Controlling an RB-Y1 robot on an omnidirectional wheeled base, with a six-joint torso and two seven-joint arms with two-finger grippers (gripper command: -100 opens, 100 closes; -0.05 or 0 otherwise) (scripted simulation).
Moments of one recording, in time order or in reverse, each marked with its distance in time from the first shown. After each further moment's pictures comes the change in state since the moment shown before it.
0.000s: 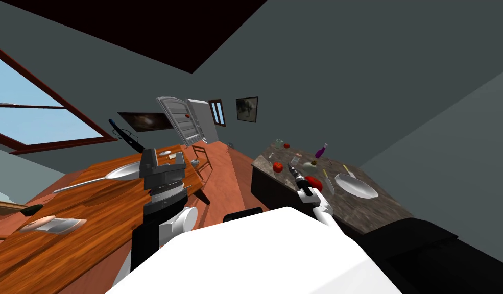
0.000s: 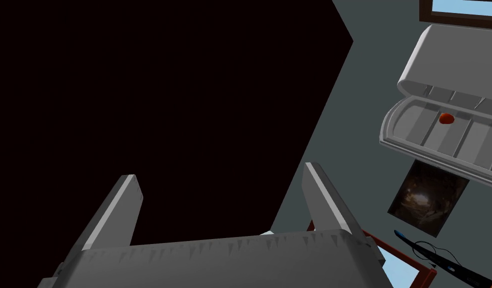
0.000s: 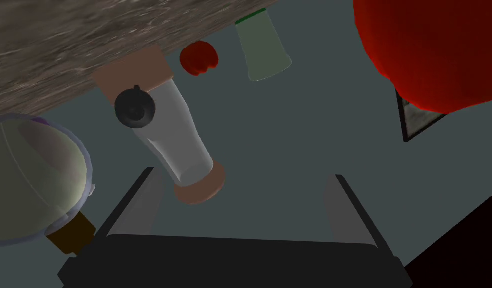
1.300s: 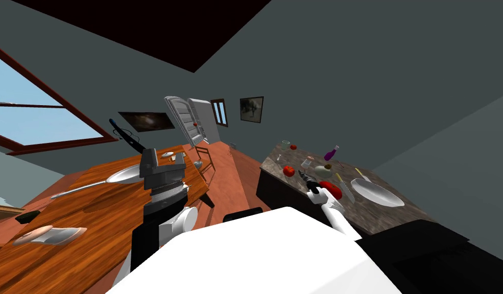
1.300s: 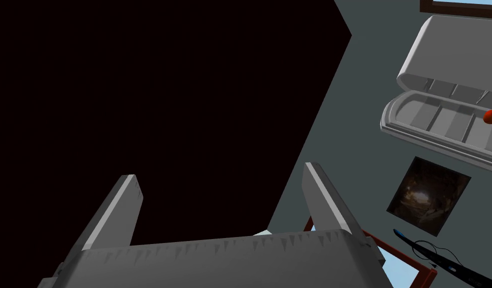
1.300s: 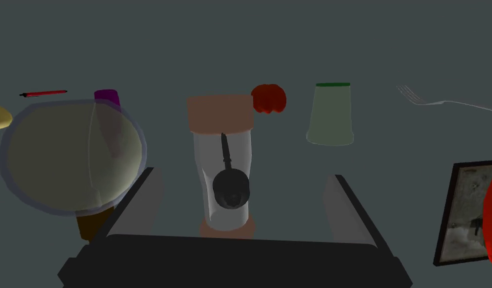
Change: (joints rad) left arm 0.000 0.000 0.000 0.000 0.000 0.000 0.000; right arm -0.077 -0.139 -0.080 0.296 0.106 0.151 0.127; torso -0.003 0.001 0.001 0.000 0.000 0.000
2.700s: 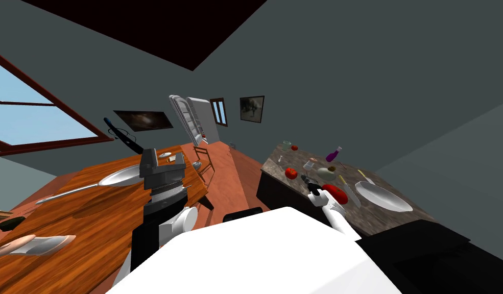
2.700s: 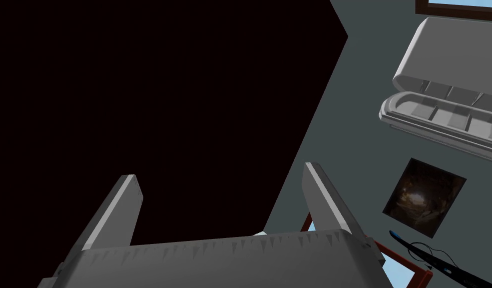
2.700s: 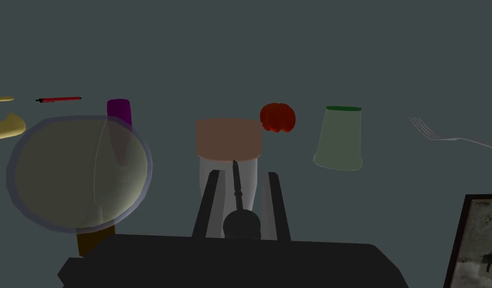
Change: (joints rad) left arm 0.000 0.000 0.000 0.000 0.000 0.000 0.000; right arm -0.006 0.004 -0.015 0.065 0.023 0.007 0.024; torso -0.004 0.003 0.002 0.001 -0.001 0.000
